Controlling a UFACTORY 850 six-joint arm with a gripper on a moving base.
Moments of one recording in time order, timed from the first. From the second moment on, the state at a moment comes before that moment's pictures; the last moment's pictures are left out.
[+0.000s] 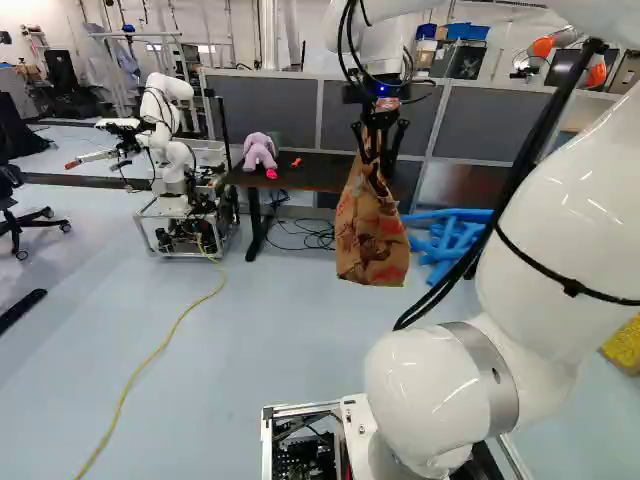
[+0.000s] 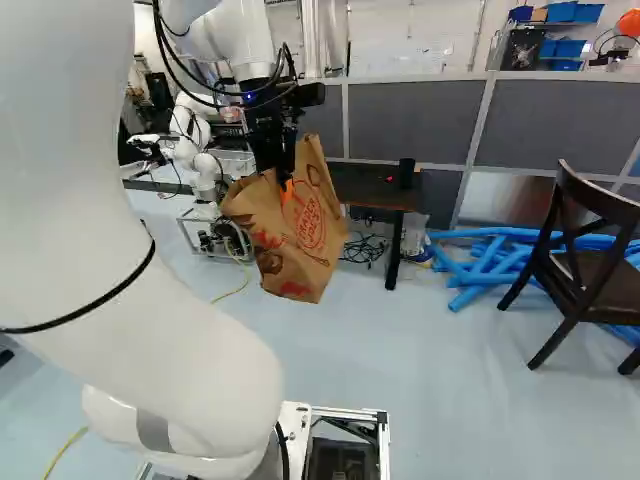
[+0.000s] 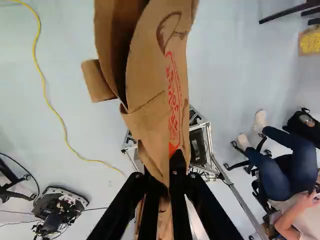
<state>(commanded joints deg) 1.8 2.9 -68.1 -5.7 -78.3 20.5</state>
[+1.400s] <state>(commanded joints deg) 1.8 2.9 -68.1 -5.7 -78.3 20.5</state>
